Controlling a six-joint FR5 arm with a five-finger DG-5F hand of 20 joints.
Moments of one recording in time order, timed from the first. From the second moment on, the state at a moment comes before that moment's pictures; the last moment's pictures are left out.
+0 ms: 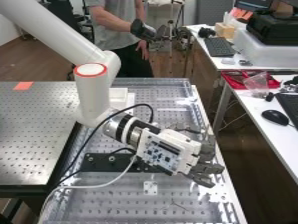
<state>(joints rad) 1.46 -2.29 -1.52 -2.54 -1.19 0.34</state>
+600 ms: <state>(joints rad) 1.46 -2.29 -1.52 -2.54 -1.20 0.32</state>
